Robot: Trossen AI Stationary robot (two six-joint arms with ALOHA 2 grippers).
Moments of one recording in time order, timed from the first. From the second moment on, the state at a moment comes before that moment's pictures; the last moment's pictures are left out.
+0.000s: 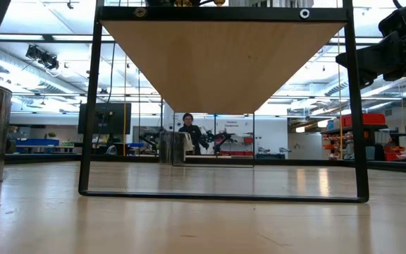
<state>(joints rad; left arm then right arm) 0.40 1.76 1.81 -1.05 -0.01 0.42 0.07 0.00 0.02 0.02 0.06 -0.01</state>
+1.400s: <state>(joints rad) 0.40 1.76 1.81 -1.03 -0.05 0.42 0.07 0.00 0.02 0.02 0.06 -0.01</state>
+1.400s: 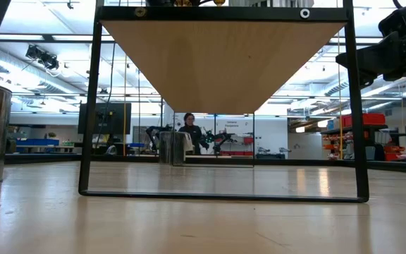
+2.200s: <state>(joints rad) 0.42 1.72 1.81 -1.04 -0.03 0.41 0.07 0.00 0.02 0.02 0.06 -0.01</state>
